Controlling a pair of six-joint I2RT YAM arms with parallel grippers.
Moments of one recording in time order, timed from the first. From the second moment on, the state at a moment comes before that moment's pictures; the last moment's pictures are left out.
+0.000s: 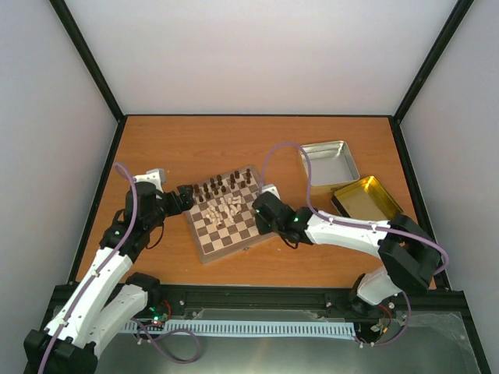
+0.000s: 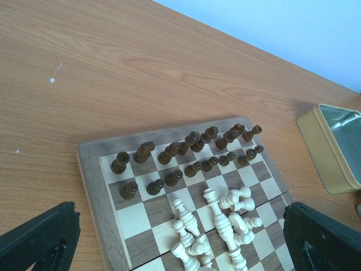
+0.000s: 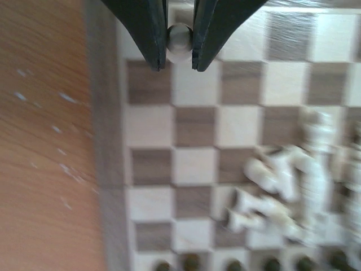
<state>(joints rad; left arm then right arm) -0.29 0.73 0.61 -0.42 0.00 -0.52 0.97 1.51 0.90 -0.28 0.28 0.49</state>
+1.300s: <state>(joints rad) -0.29 0.77 0.61 -0.39 0.00 -0.52 0.82 1.55 0.98 -0.58 0.12 0.56</state>
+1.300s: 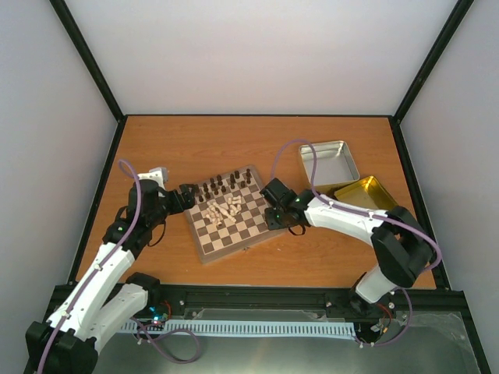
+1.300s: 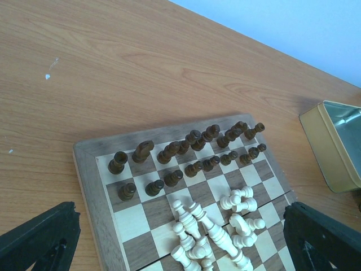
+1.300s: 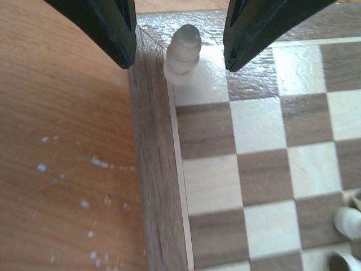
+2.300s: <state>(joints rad) -0.29 0.78 0.61 -0.39 0.00 -0.52 0.88 1.67 1.04 -0.61 0.07 0.49</state>
